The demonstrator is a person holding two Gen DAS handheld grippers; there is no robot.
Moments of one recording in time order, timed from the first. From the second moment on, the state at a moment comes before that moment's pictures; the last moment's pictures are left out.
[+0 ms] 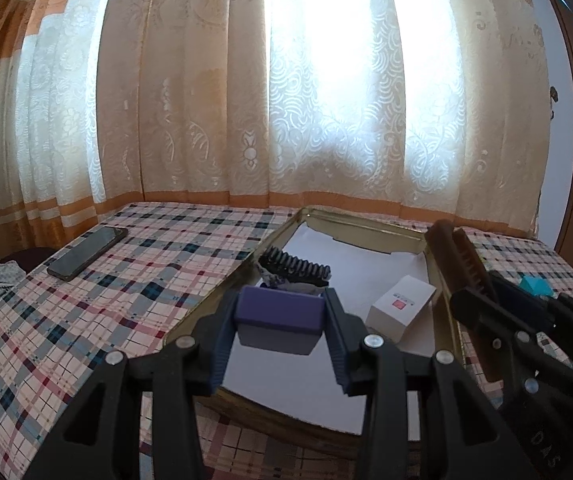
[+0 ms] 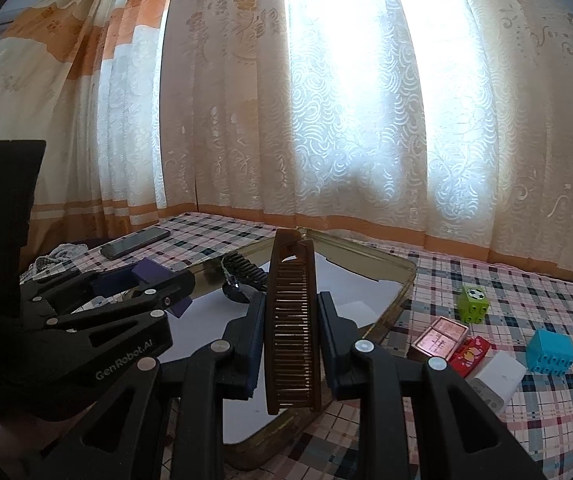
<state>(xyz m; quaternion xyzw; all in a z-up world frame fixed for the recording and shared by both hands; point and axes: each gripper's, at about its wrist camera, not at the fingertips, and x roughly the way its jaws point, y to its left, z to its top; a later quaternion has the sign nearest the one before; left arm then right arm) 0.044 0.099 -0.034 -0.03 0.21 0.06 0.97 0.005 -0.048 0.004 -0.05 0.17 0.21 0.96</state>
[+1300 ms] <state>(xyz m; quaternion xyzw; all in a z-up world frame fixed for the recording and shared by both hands) 0.088 0.106 -0.030 0.00 0.28 0.03 0.96 0.046 -0.040 0.006 -0.03 0.23 0.23 0.94</state>
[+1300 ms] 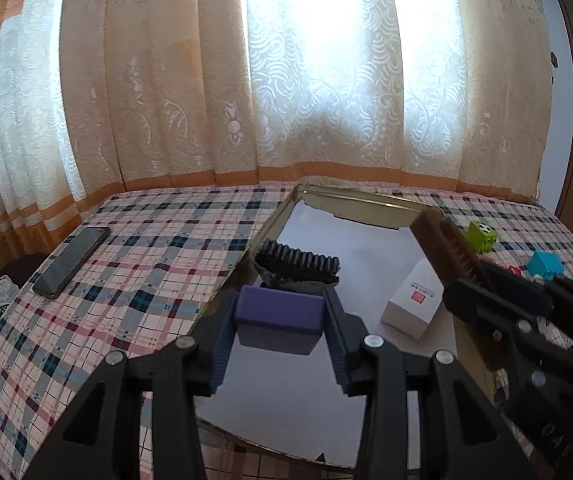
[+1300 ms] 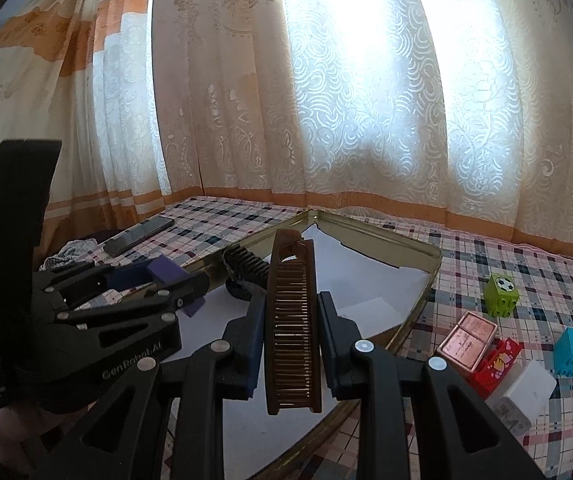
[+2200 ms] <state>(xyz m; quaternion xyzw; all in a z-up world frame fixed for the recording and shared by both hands) 0.122 0.096 -0.033 0.04 0.36 0.00 0.93 0.115 -0.026 0.025 -0.05 0.32 0.22 0.92</state>
